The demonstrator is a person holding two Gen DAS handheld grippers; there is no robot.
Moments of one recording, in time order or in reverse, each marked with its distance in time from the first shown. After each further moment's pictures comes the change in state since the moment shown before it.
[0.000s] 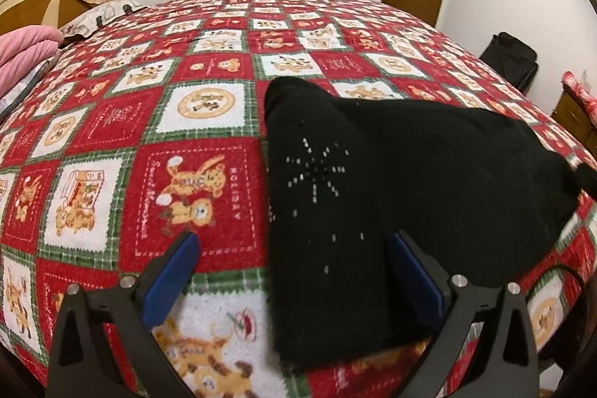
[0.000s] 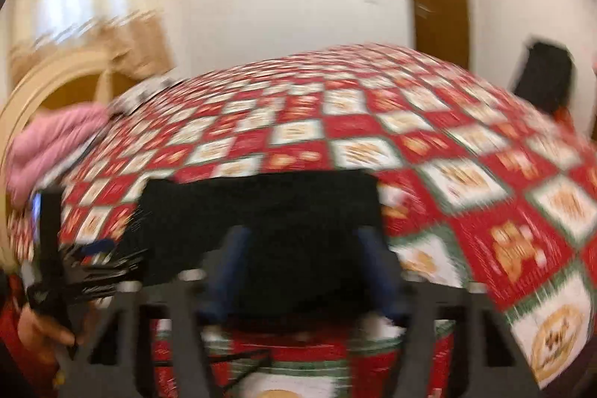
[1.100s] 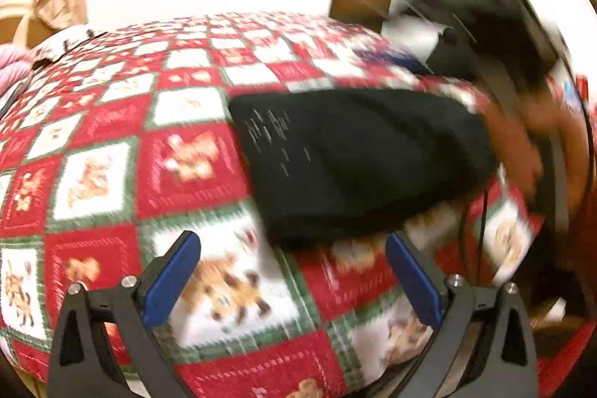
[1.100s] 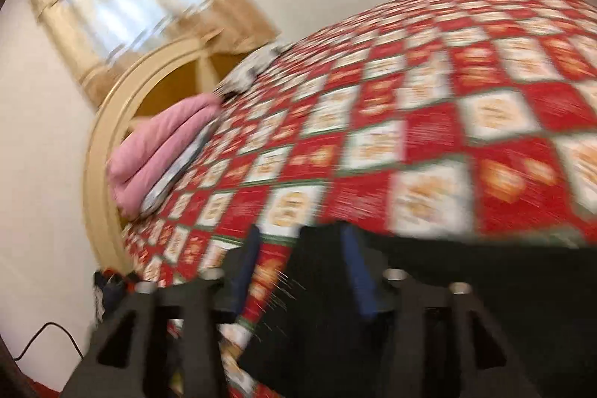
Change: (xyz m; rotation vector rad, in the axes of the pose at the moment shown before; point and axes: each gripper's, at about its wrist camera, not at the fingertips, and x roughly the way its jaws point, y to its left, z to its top) left arm -0.049 0.018 -0.025 0.078 -0.092 -0.178; right arm 0.104 0.054 0.065 0.183 0.184 0.515
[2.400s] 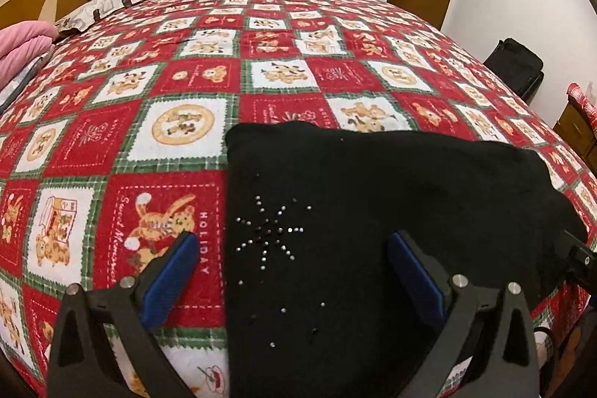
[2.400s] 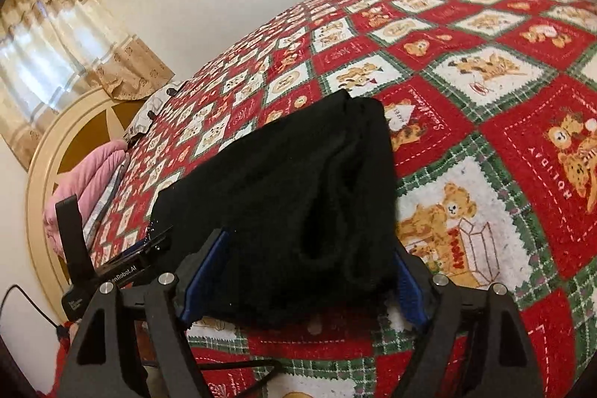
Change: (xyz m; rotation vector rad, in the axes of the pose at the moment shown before) left arm 0.080 -0.015 0.051 -0.119 0.113 0.185; right arm -0.097 -0.091 -0.085 0.202 -0.101 -0.308
